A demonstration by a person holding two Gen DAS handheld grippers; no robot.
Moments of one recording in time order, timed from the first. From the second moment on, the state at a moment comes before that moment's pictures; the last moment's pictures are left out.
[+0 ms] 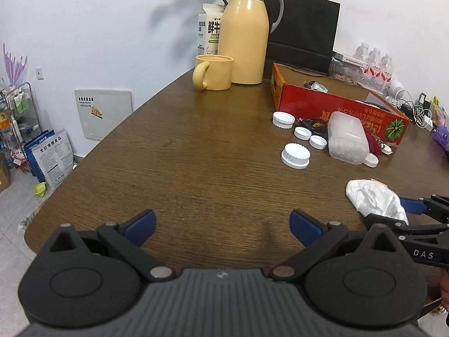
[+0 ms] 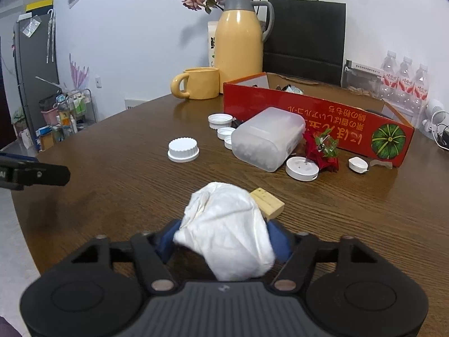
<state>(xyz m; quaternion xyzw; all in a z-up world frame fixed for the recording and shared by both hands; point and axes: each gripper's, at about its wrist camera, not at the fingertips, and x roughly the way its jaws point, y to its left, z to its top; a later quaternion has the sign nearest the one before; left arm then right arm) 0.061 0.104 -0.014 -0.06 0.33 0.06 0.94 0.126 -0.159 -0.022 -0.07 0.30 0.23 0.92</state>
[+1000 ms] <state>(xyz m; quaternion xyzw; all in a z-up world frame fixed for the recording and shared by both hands) 0.202 0.035 -0.040 0.00 0.34 0.06 0.94 0.134 -0.235 0.012 -0.03 0.20 0.14 0.97</state>
